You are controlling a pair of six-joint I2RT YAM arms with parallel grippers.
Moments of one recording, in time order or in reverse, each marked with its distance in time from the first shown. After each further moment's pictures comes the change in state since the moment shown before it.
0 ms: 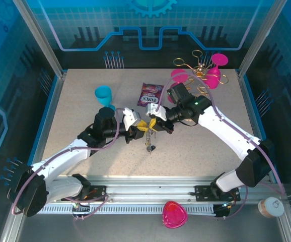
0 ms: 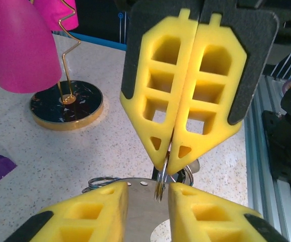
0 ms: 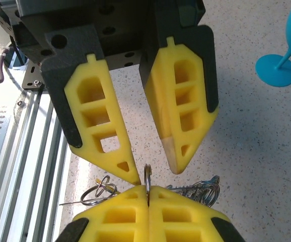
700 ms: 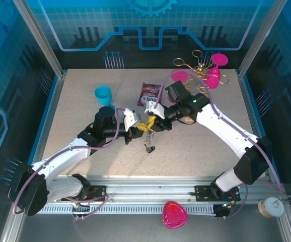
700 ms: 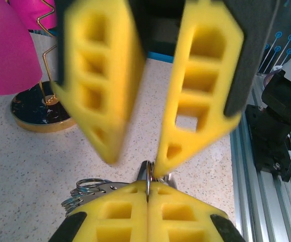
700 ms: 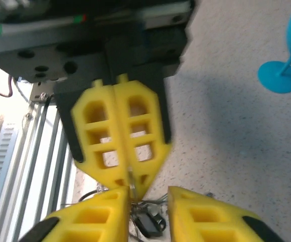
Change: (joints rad) left arm 0.007 0.003 0.008 -0.018 0.068 0.025; right arm -0.028 0.019 0.030 0.022 -0.061 0.066
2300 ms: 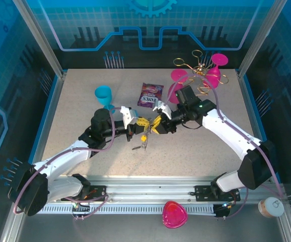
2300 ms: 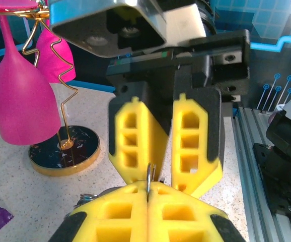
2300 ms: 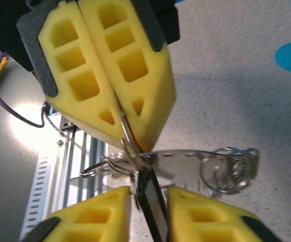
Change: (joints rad) left arm -0.001 0.002 -0.064 0.308 -0.012 -0.117; right arm -0.089 -0.071 -0.192 0.134 -0.163 0.167
